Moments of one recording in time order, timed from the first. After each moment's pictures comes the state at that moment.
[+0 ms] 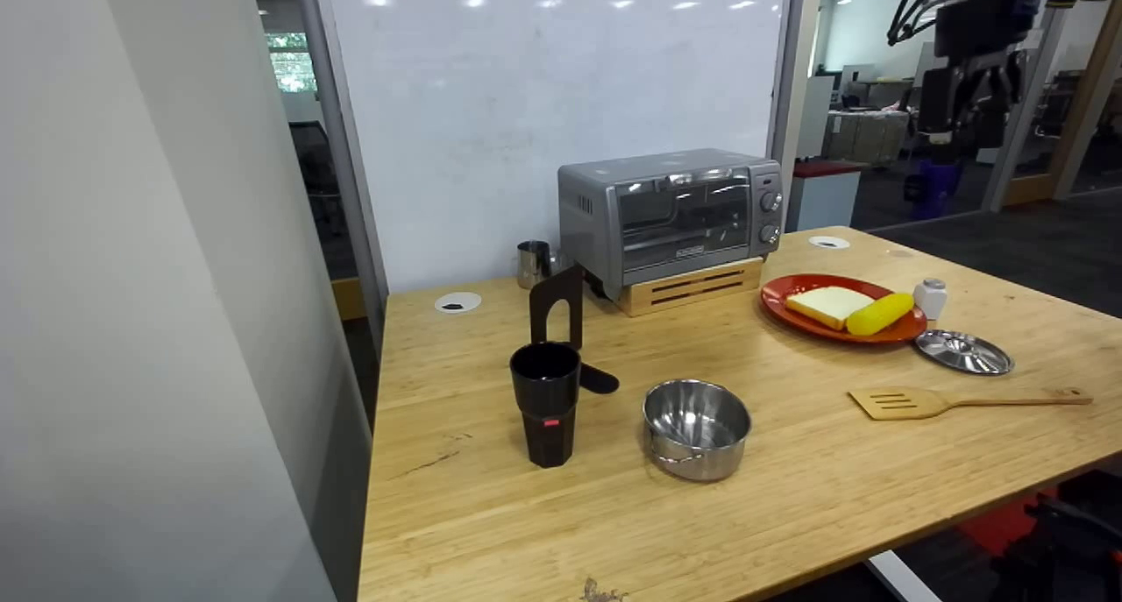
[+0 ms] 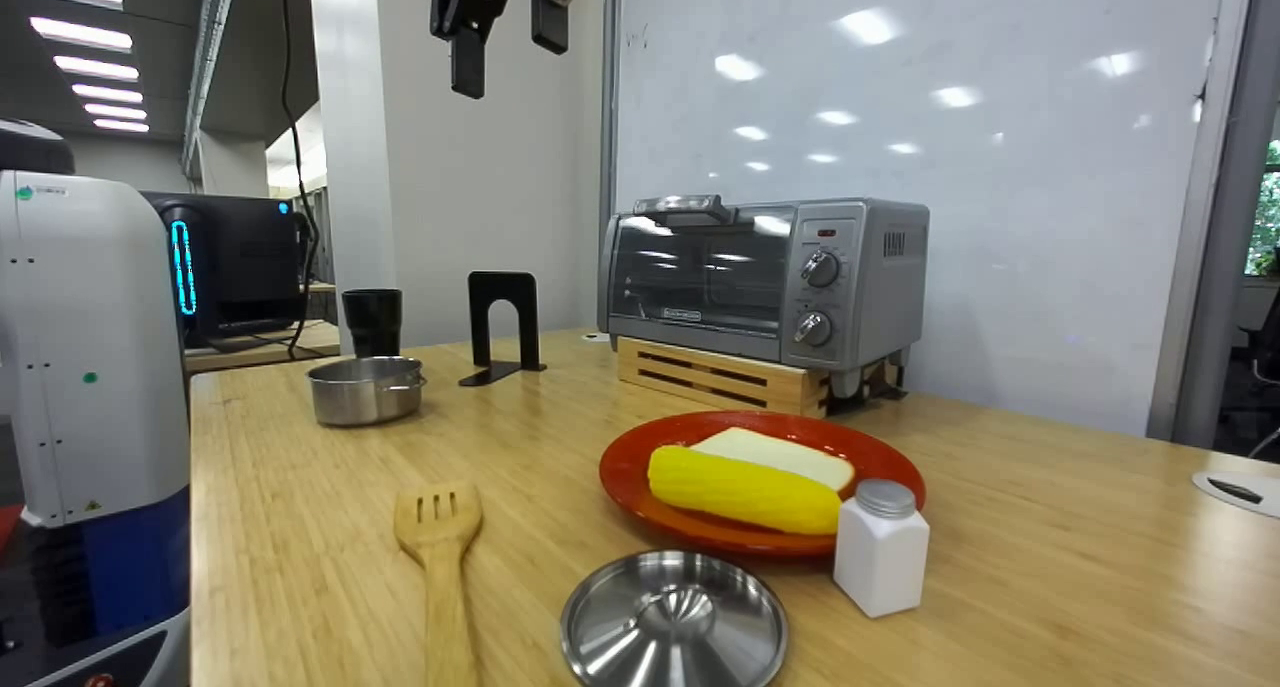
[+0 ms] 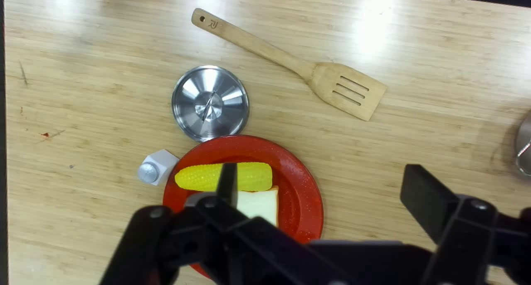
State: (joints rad) arm -0.18 -0.36 -0.18 -2.22 -0.19 1.75 0.00
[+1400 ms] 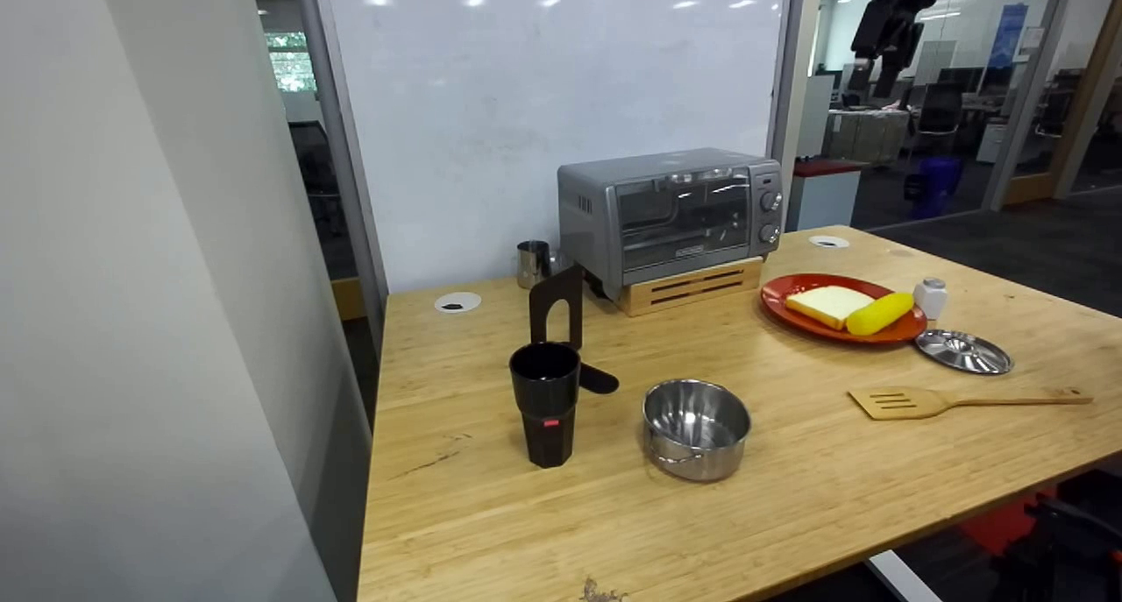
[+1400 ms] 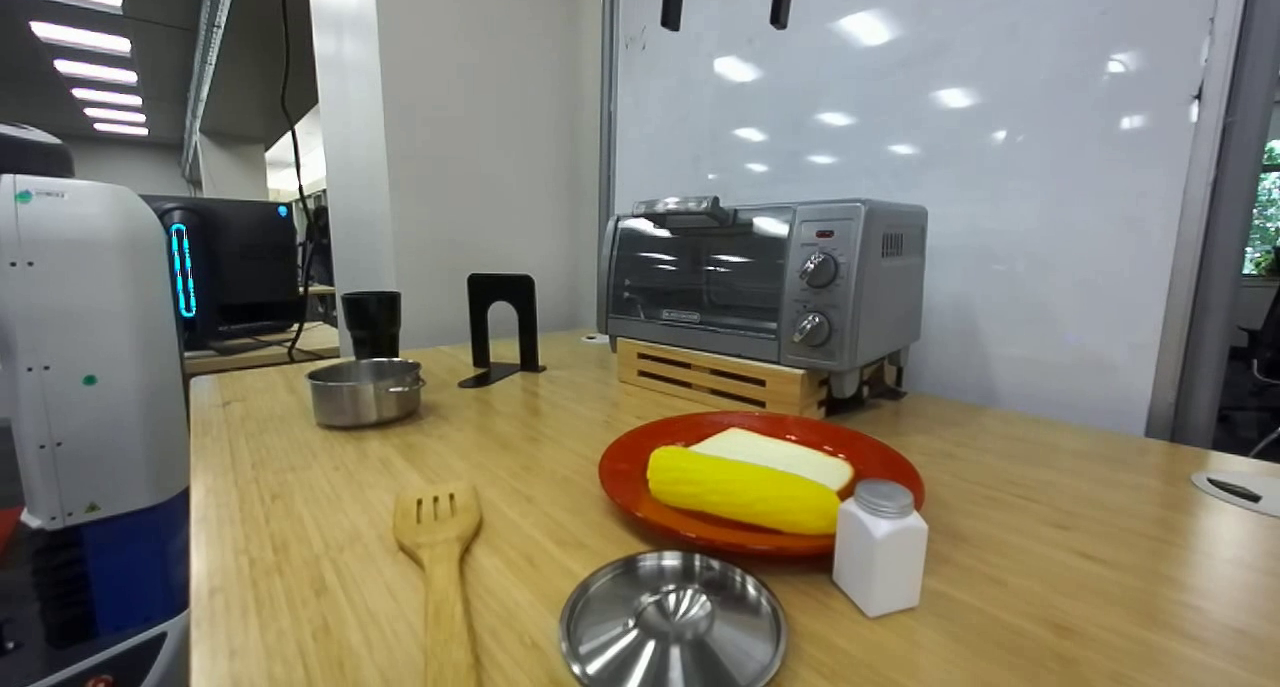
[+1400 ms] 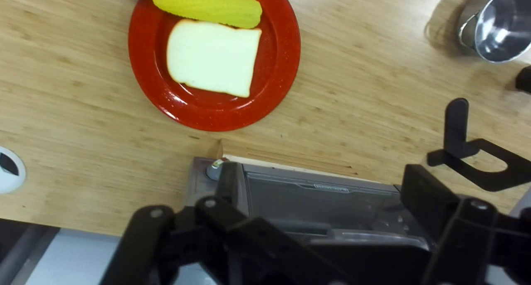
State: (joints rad) arm -0.24 0.08 -0.38 -1.62 0.22 1.71 -0.55
